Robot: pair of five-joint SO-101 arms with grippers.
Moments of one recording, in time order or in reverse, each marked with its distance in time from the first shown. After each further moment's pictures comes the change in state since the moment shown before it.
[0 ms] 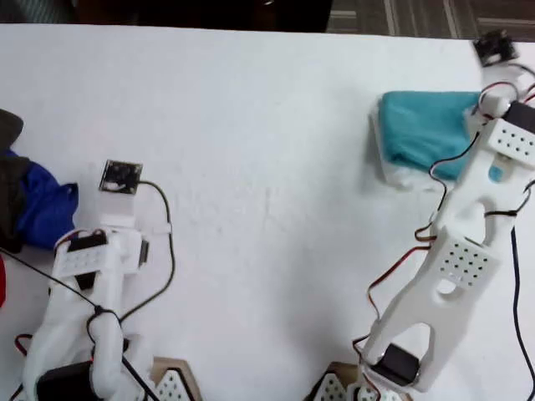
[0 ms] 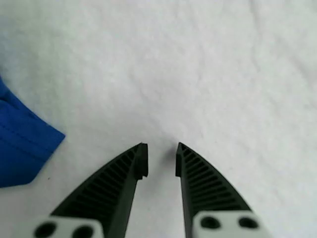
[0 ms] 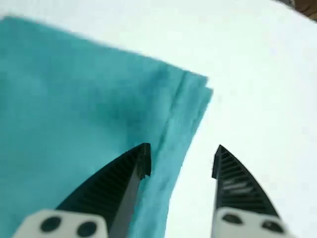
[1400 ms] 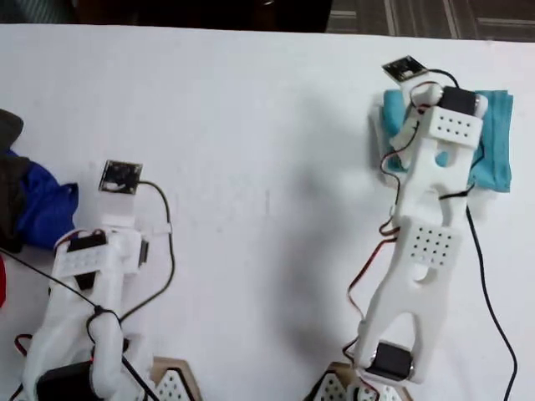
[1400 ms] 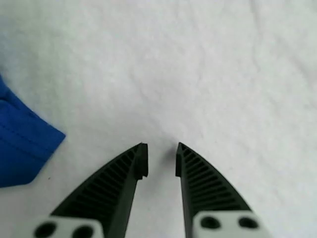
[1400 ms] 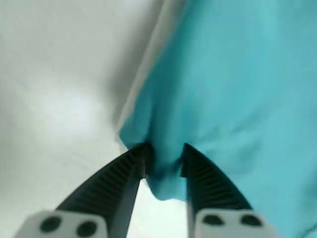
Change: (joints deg) left arm -0.1 0.0 0.0 0.0 0.0; right arm -11.8 8.8 -6.8 31.6 4.6
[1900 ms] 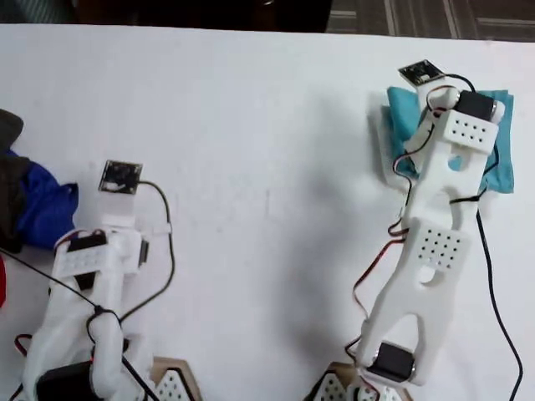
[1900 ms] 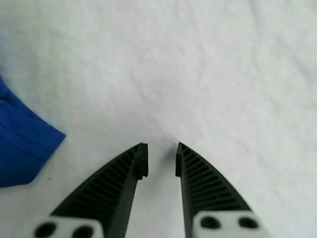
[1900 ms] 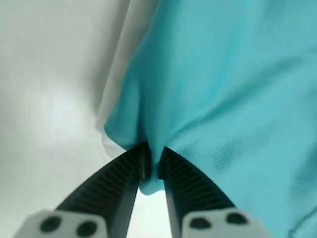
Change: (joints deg) left arm 0.0 0.0 0.0 0.0 0.0; right arm 2.5 -0.4 0.5 0.0 0.5
